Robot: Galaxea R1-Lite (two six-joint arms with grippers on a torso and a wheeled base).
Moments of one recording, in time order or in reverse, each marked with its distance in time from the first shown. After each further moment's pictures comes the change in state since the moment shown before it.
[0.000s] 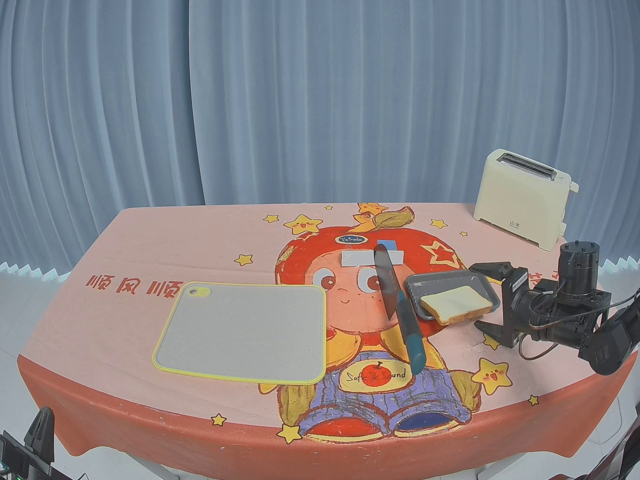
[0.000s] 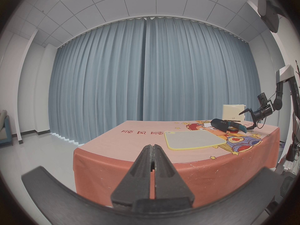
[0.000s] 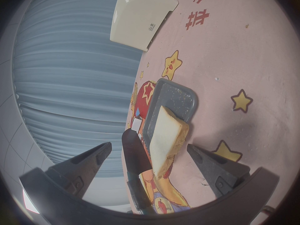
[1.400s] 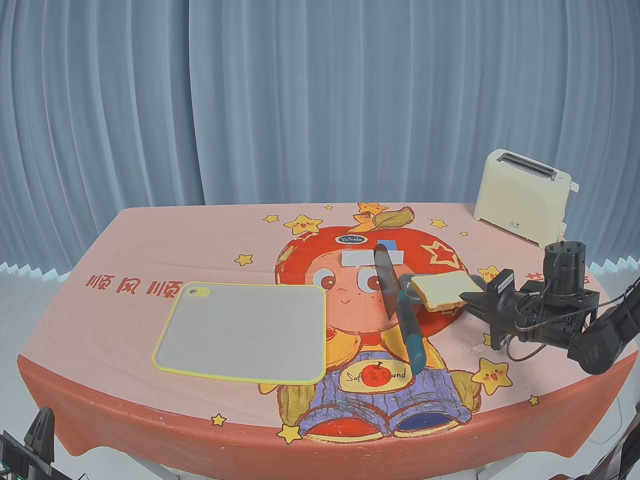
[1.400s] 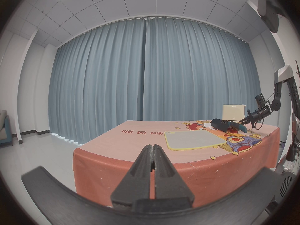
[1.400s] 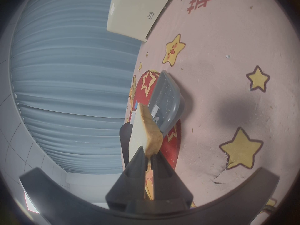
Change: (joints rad) left arm -0.001 0.000 0.000 0.000 0.000 0.000; right arm 0.053 0.047 -0.042 0.009 -0.004 0.026
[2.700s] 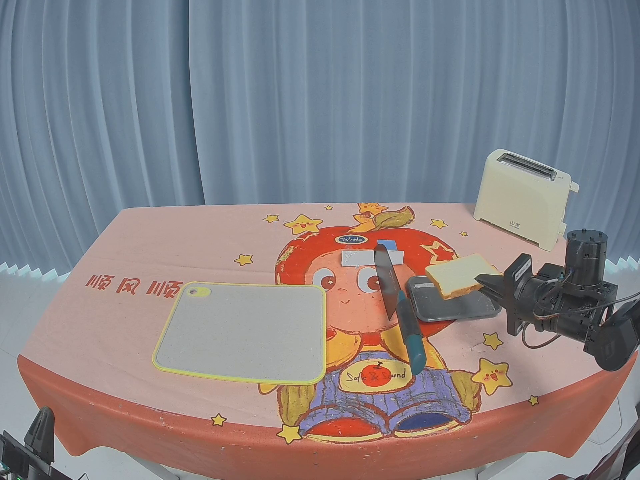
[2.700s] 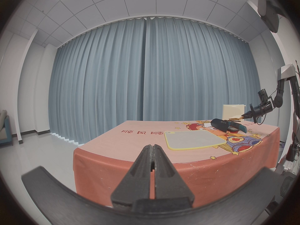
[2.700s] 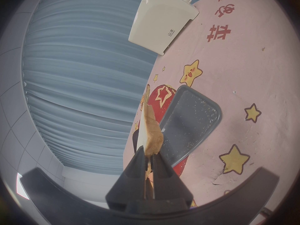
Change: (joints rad) left arm 0.001 0.000 0.000 0.000 0.000 0.000; right arm -0.033 -0.096 0.011 0.002 -0.020 -0.109
